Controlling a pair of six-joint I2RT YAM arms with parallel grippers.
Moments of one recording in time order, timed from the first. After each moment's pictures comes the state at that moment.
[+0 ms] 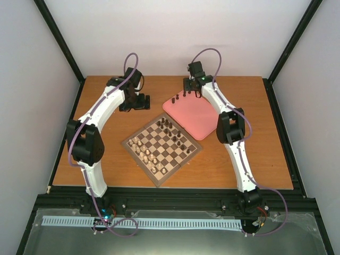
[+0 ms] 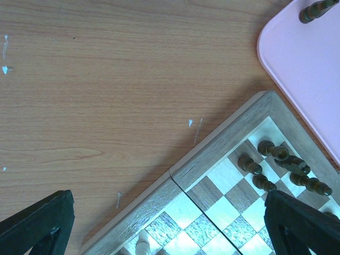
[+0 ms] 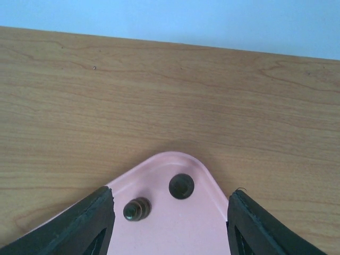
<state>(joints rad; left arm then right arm) -0.31 1.89 1.76 -1.07 -0.04 -0.36 0.35 2.59 2.47 -0.67 0.07 0.19</state>
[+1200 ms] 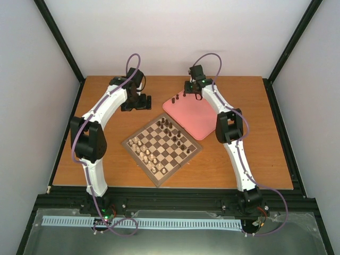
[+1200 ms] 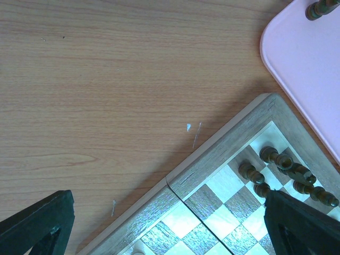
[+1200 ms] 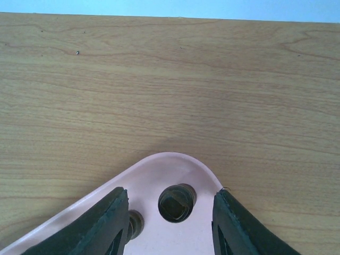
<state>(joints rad) -0.31 1.94 1.79 -1.07 -0.04 -0.36 0.33 2.69 2.52 -0.64 -0.01 0.23</state>
